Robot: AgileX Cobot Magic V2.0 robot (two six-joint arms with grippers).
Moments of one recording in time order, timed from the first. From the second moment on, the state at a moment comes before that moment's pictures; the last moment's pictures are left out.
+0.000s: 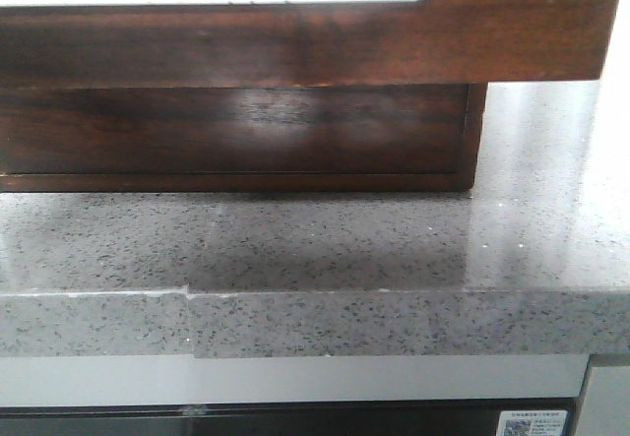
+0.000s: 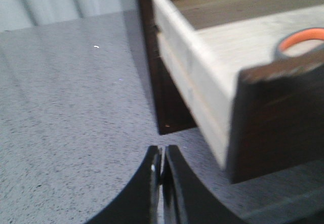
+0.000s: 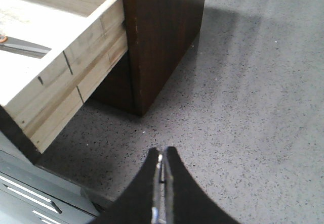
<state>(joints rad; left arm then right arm) -0.20 0.19 -0.35 -0.07 0.48 0.15 0.26 0.45 -0.66 0.06 0.69 -0.08</state>
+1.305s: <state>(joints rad) -0.09 0.00 0.00 -0.08 0.14 0.05 0.26 0.45 -0.66 0.06 0.69 -0.08</state>
